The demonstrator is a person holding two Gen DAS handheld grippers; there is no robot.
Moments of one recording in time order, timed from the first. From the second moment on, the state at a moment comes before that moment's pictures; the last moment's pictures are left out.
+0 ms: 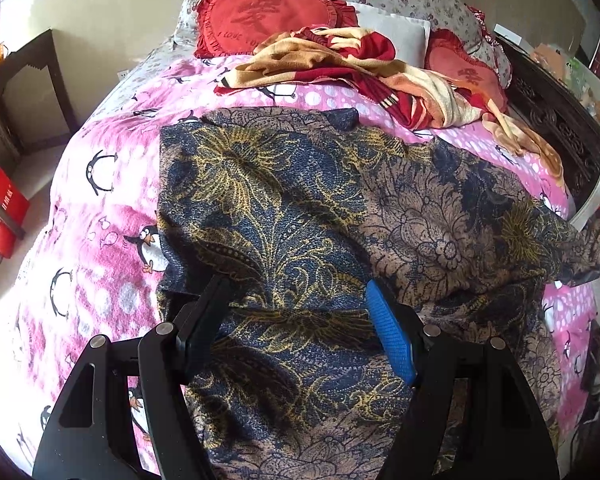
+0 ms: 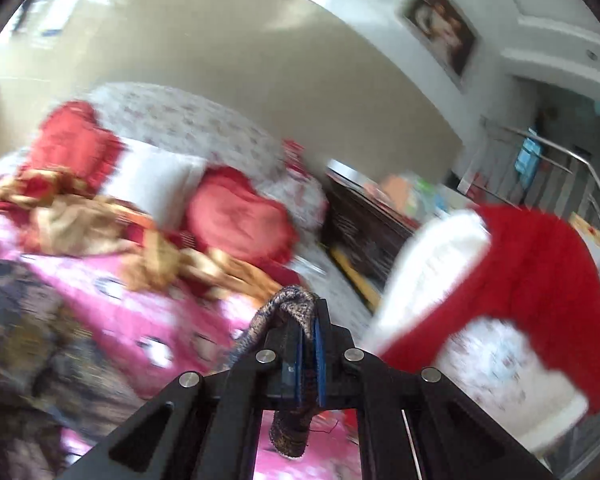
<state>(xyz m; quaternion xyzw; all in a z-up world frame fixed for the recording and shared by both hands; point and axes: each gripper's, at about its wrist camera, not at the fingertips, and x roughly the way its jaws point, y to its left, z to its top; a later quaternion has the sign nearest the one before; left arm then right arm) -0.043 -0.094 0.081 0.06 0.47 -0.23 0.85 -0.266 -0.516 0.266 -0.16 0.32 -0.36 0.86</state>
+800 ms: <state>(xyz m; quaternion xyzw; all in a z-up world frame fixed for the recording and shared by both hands) -0.029 -0.071 0.069 0.05 0.48 -0.20 0.85 -0.135 -0.304 0.120 0.02 0.47 0.01 0.88</state>
